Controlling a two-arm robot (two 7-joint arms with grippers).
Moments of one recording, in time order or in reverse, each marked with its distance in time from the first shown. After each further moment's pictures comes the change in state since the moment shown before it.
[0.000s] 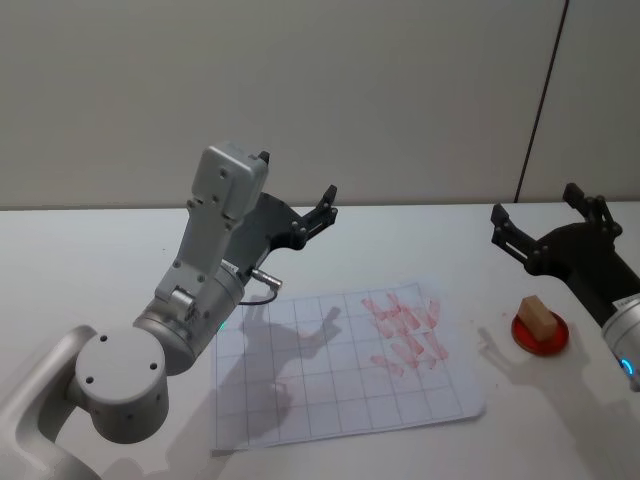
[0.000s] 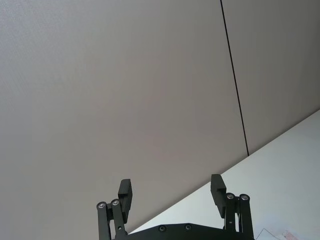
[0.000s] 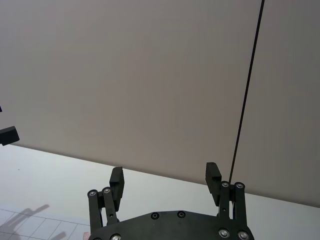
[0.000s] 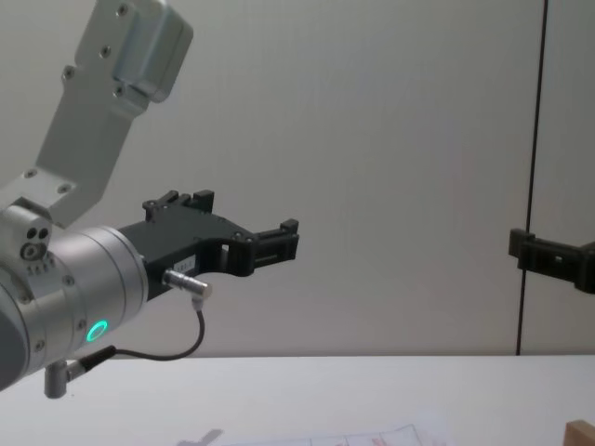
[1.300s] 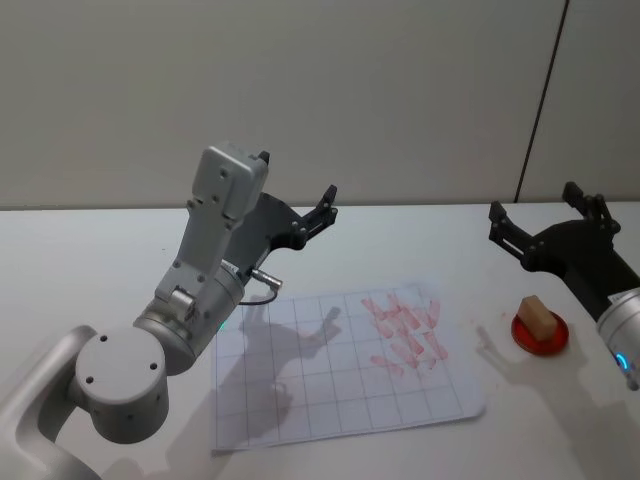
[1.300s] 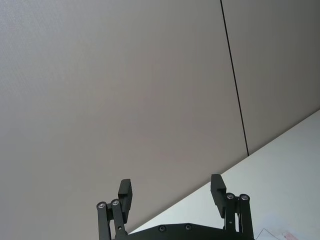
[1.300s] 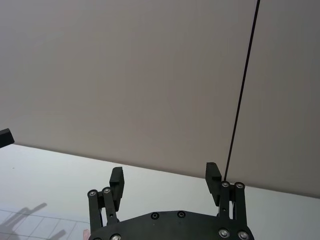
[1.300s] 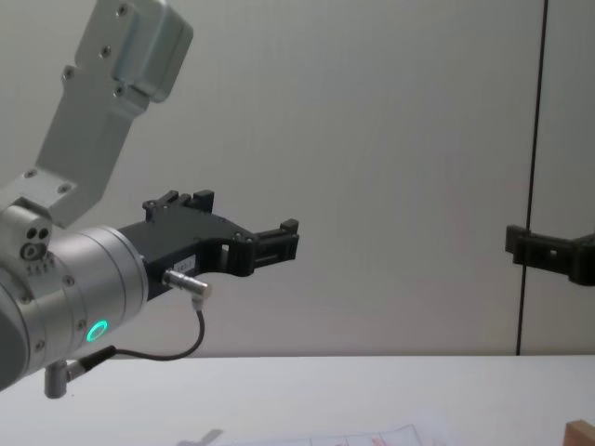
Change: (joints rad) left arm 0.000 0.000 0.000 0.000 0.000 0.000 0.000; right arm 0.000 -0.016 -0.006 -0.045 -0.012 0.085 -0.047
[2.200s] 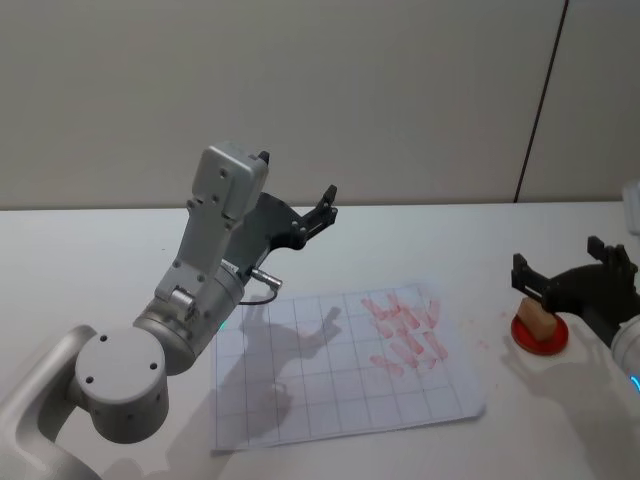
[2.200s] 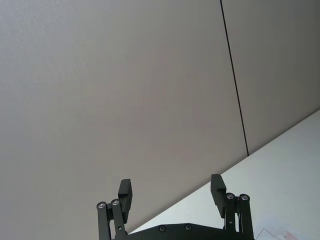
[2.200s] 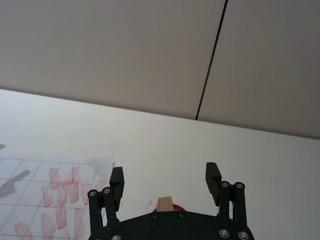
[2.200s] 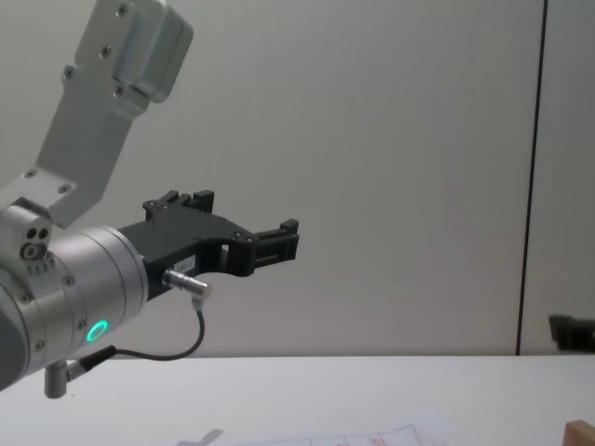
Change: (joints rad) left arm 0.000 0.000 0.000 0.000 0.000 0.000 0.000; right arm -0.031 0.007 0.013 -0.077 -0.039 0.331 -0.104
